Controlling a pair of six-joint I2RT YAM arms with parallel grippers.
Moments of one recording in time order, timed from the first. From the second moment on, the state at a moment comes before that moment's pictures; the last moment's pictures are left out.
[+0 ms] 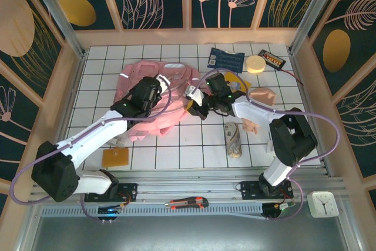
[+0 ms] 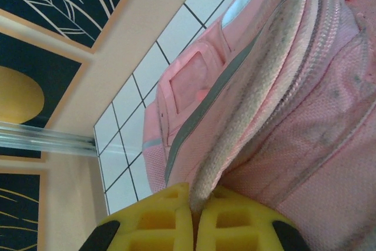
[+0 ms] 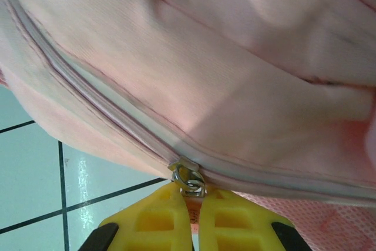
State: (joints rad) left arm -0.64 1.34 1.00 -0.31 -0.59 0.46; right arm 0.62 1.65 1.07 -0.24 -0.56 -0.47
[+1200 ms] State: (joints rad) left arm -0.70 1.70 1.46 -0.71 -0.47 -0.33; right arm 0.76 1.58 1.03 -0.09 -0.49 0.58
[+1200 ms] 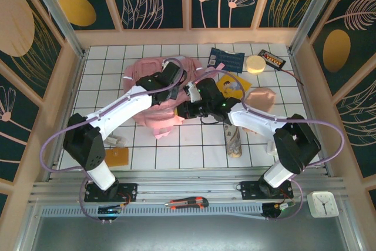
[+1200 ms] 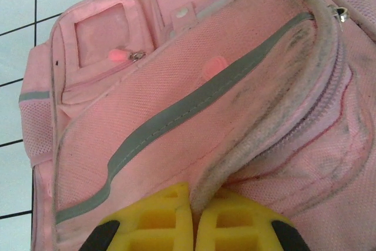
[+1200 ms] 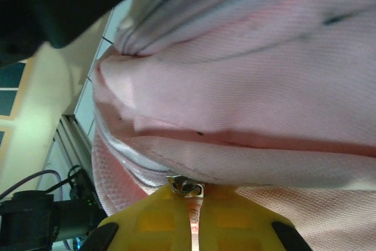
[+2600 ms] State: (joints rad) left arm -0.71 1.65 1.49 -0.62 -0.62 -0.17; right arm 0.49 1.75 1.59 -0.78 -0.81 0.54
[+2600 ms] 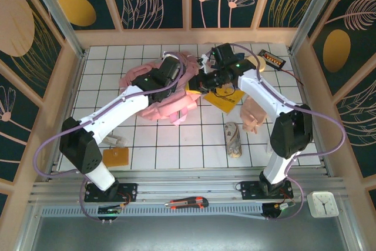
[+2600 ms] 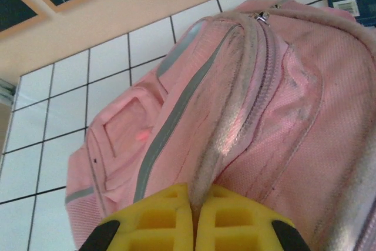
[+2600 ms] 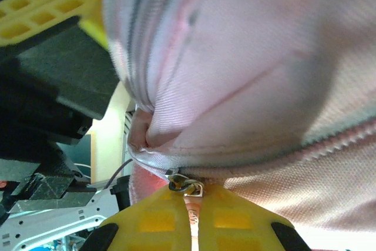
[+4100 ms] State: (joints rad) left arm -0.70 1.89 1.86 -0.81 -0.50 -0.43; right arm 0.79 1.51 1.17 -0.26 -0.36 1.11
